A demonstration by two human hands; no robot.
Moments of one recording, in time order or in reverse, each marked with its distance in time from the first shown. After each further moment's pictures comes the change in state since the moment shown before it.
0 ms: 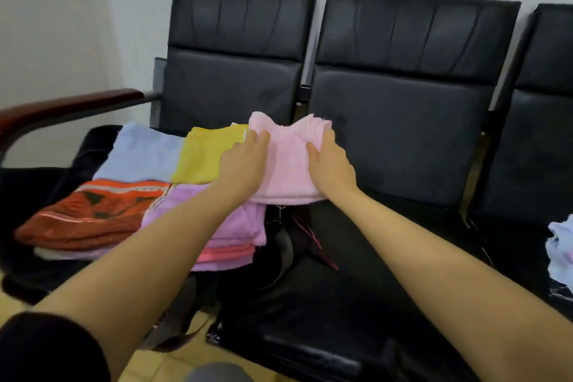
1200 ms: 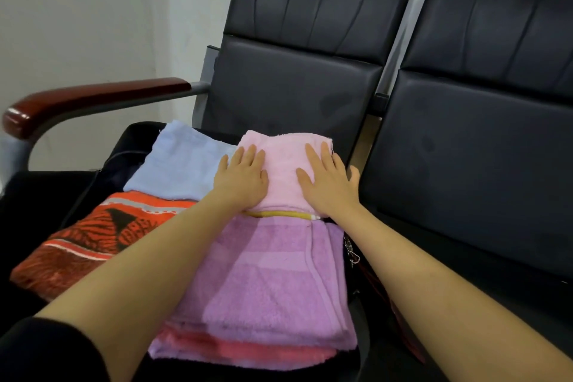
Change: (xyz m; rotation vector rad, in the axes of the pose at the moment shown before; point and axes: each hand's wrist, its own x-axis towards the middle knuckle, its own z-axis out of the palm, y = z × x) left_hand 0.067 -0.145 0.105 -0.087 -0.314 -0.175; right_hand 0.110 -0.017 0.161 -0.456 -0.276 -0.199
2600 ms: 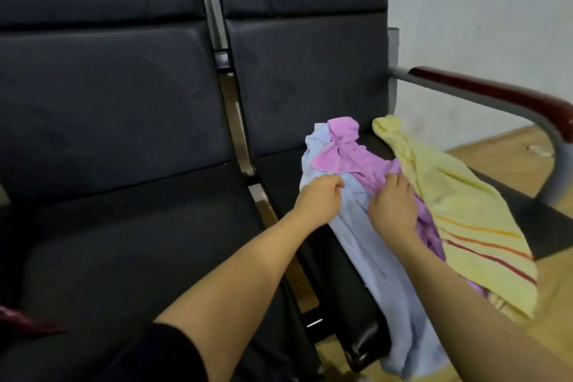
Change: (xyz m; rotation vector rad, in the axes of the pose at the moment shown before) left_hand -0.265 0.650 0.097 -0.671 -0.454 0.931; right_hand -0.475 0.491 -0.098 -0.115 0.499 1.125
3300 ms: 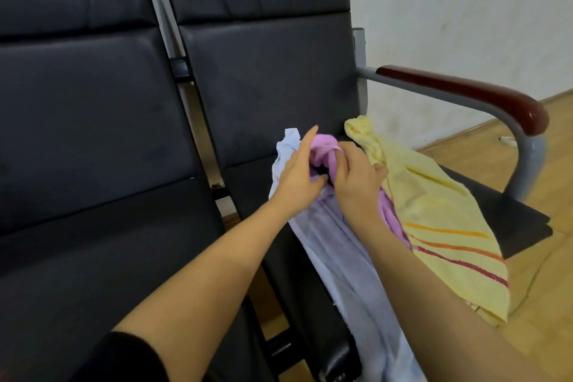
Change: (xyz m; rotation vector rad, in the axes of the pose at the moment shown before) left_hand 0.046 0.019 0.003 -0.230 0.159 0.174; right_hand 0.037 -0.028 -0.030 0.395 0.201 -0.132
